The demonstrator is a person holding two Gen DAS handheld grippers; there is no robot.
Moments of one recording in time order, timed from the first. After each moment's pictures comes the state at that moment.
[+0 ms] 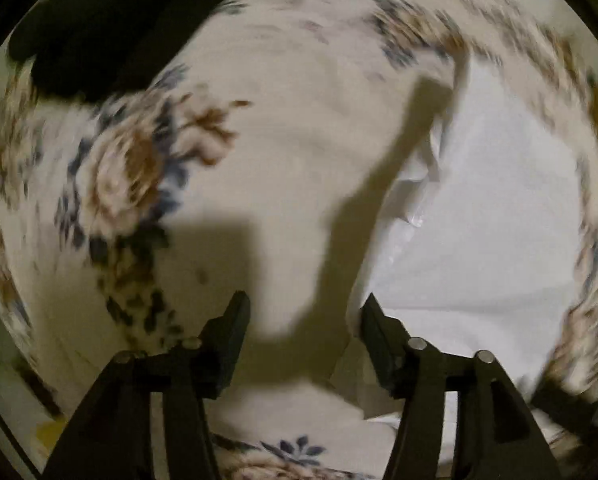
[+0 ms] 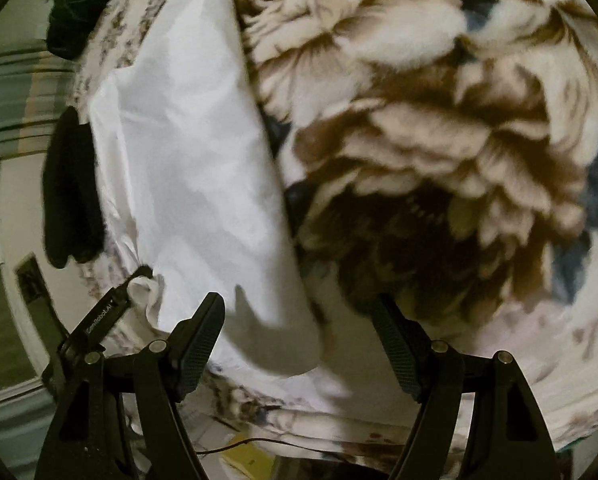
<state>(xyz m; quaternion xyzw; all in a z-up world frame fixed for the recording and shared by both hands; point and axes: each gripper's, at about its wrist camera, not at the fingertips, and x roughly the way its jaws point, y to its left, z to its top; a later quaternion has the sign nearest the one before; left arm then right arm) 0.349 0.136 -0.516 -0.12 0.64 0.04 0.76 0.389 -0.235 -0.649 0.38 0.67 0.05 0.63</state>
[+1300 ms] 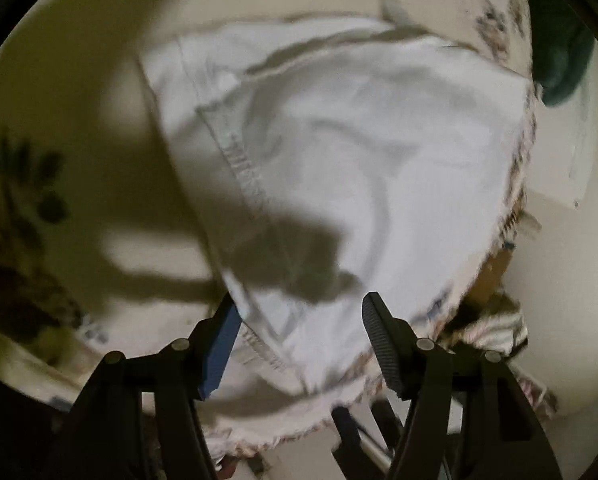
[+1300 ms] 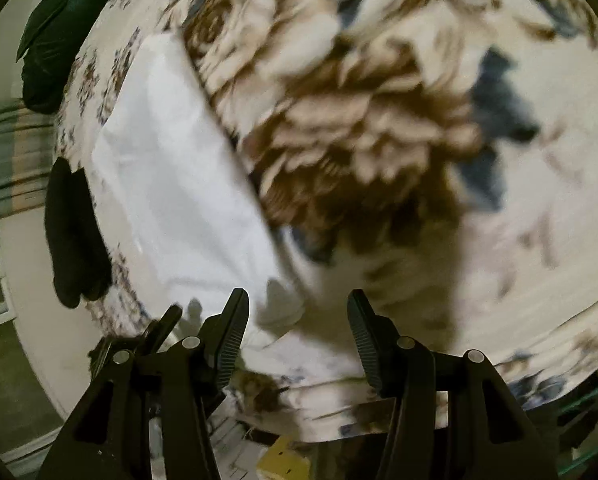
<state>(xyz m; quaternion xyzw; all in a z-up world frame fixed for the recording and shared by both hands) 0.255 0.090 -0.590 -0.58 0.62 0.03 0.53 0.348 -0.275 -0.615 0.40 0.67 -0.05 0.63</state>
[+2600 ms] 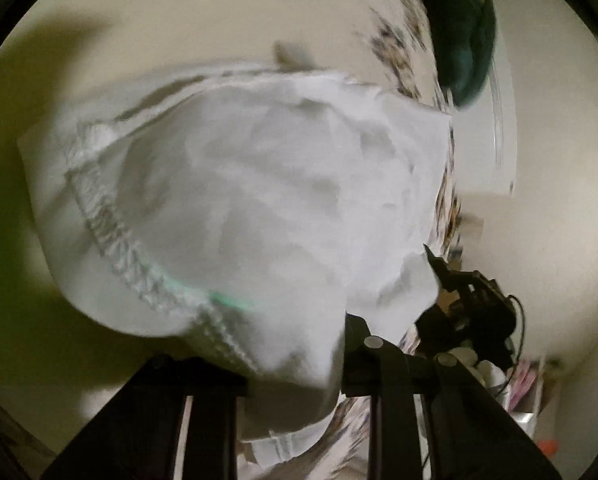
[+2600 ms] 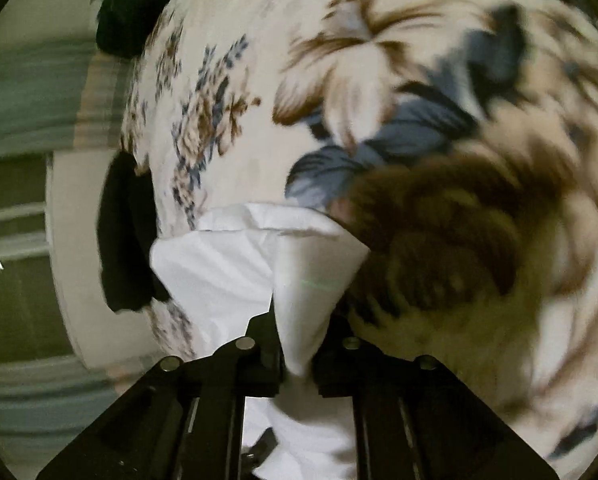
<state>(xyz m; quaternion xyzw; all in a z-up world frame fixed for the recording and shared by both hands) 0.307 0.084 -0.589 -0.55 0.50 -0.05 0.67 0.587 -0.275 -0.653 0.41 0.63 0.15 0.65</state>
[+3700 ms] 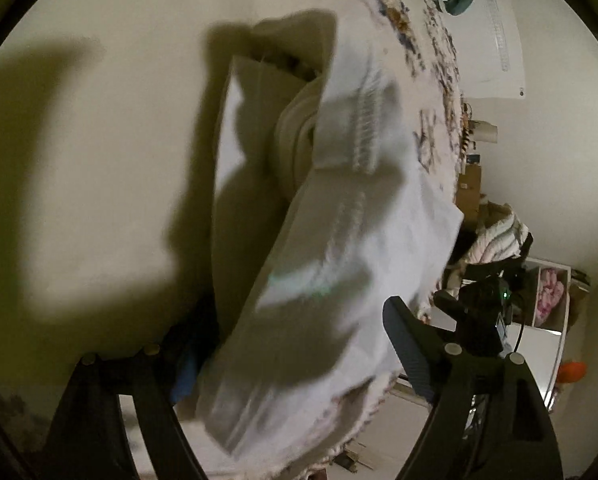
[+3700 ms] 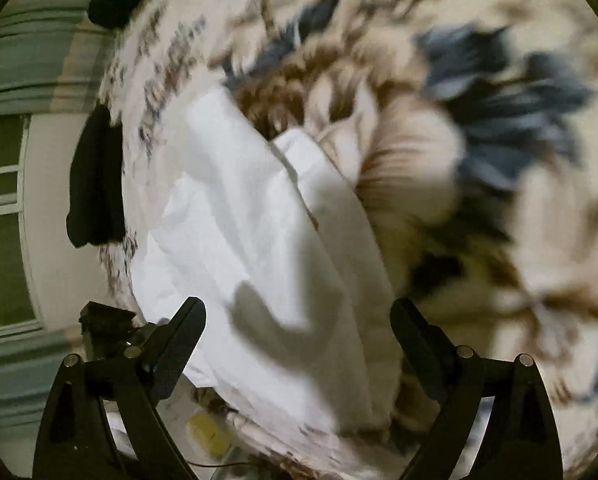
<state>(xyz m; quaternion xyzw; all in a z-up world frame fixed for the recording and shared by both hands) 0.349 0.097 -0.587 -0.47 0.60 -0.15 0.63 0.510 -0.328 -0.653 0.30 0.71 0.17 0.62</state>
